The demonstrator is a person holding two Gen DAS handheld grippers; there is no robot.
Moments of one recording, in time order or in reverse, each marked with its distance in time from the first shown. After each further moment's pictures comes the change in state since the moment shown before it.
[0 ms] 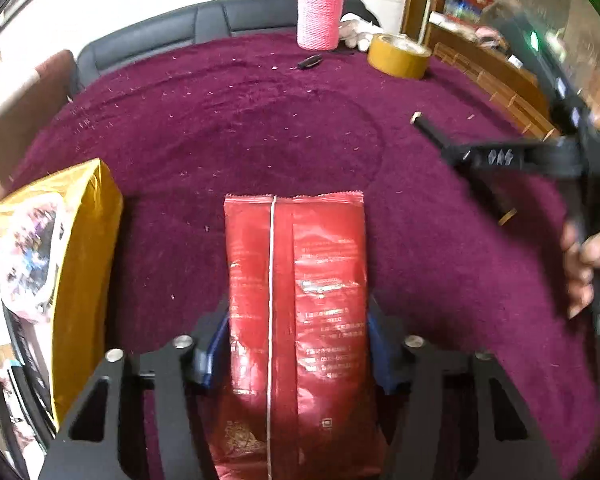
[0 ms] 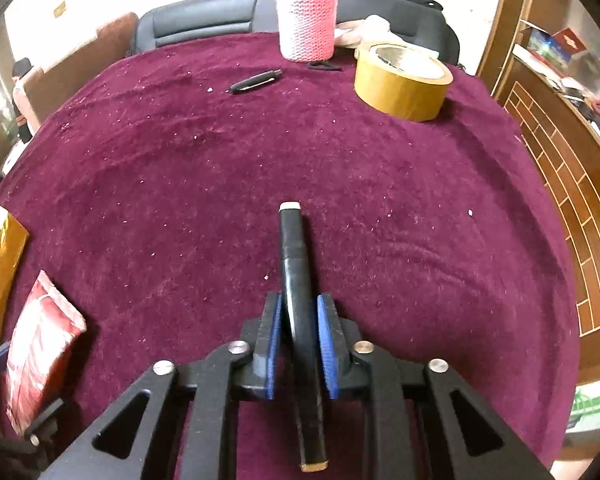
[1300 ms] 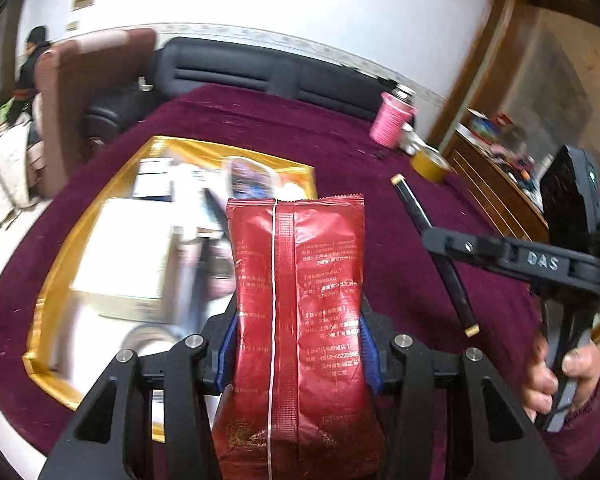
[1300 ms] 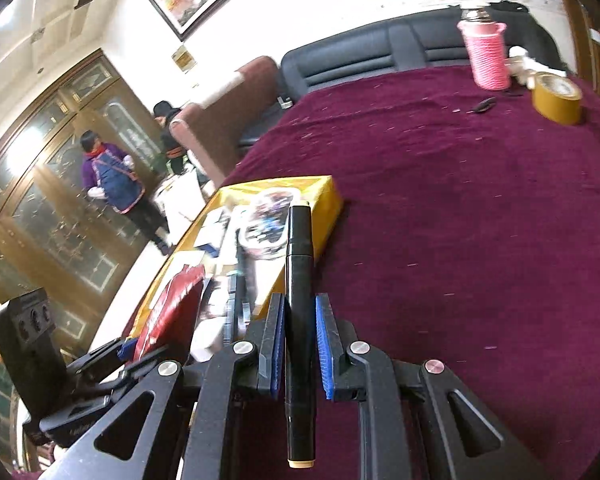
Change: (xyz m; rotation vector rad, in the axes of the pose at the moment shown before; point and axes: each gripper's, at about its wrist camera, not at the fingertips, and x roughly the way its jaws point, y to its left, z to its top) left arm -0.179 0.142 -0.119 -0.296 -0.270 -0.029; right arm -0.121 0.192 -0.077 0.010 -0.133 0.595
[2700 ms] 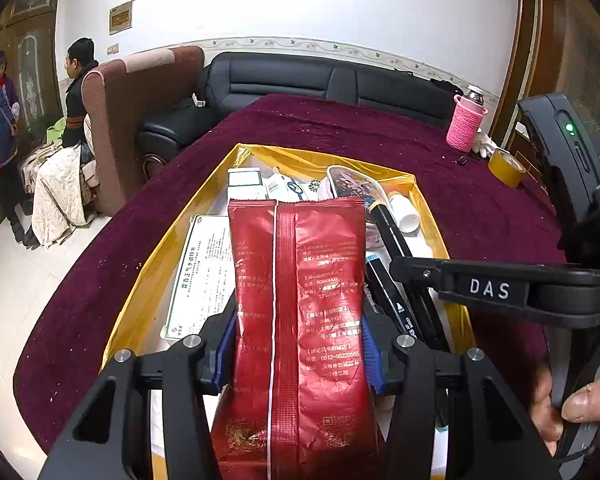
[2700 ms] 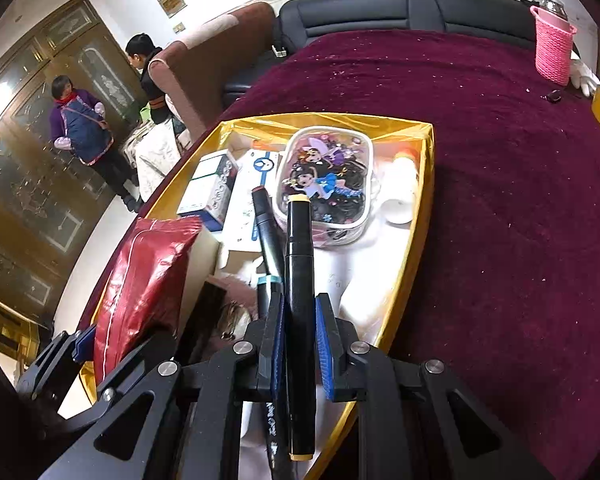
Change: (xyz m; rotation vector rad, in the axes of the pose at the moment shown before) left arm 0.028 0.051 0.007 0.049 -0.044 0.231; right arm 0.139 0.057 0.012 -0.060 0.152 -0.161
